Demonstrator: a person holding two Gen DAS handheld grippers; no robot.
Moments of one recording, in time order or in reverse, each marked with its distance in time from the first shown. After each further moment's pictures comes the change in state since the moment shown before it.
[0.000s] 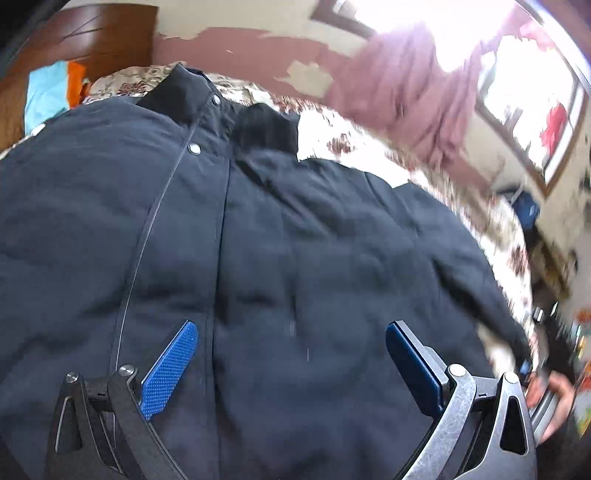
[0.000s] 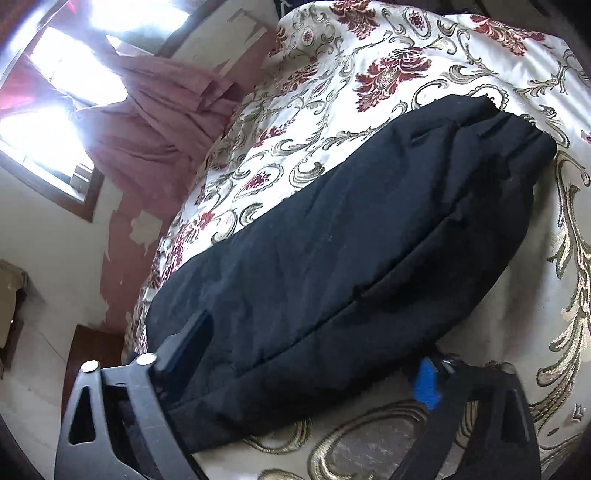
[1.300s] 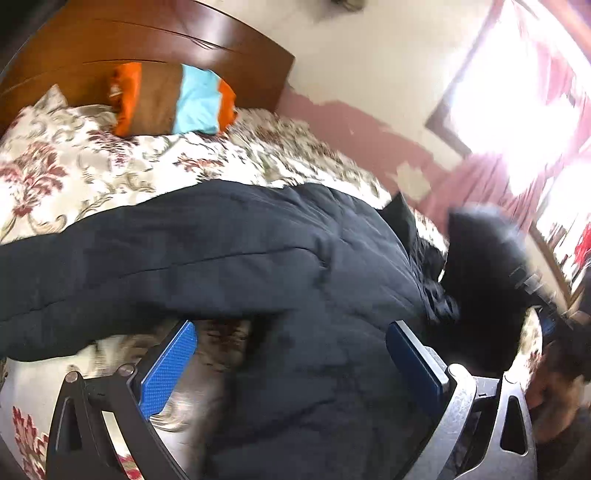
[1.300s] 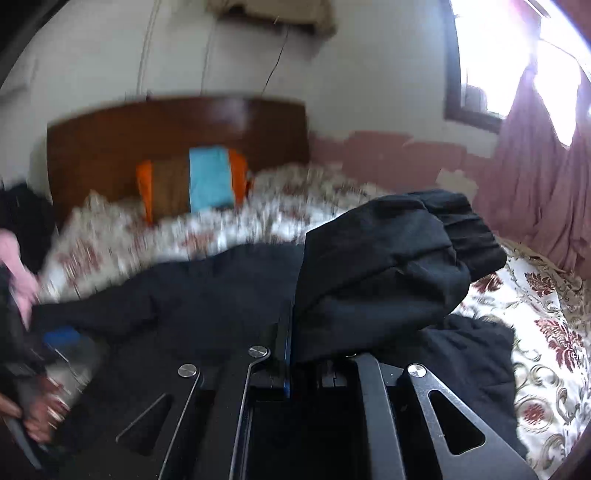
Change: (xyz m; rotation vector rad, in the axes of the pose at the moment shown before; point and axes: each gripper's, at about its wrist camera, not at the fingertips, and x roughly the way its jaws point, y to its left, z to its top) left arm -0.165 0.266 -0.003 -0.278 -0.278 0.129; right arm -0.013 0.341 -0.398 -1.495 0.092 0.368
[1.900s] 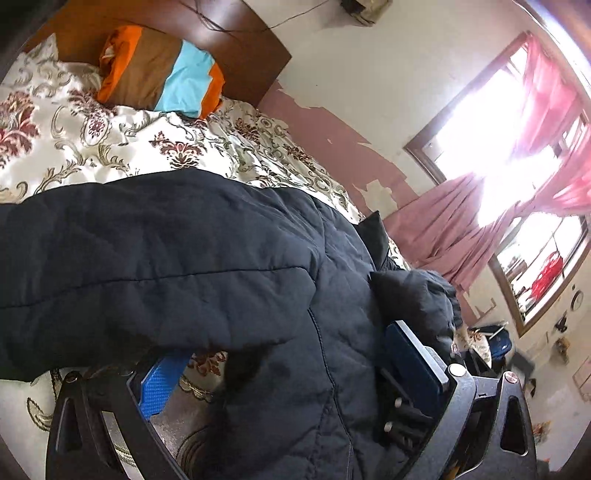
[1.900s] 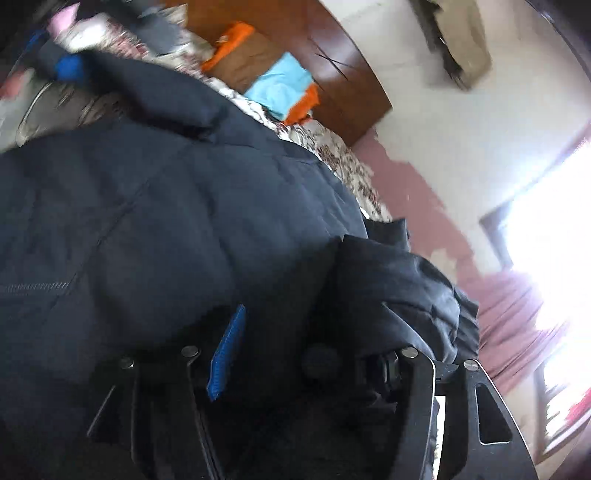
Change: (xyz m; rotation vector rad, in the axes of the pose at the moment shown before) left arm 0.026 0.032 0.011 -0.120 0.020 -0.212; right arm -0.004 0.143 -0.052 -0.719 0.075 -0.238
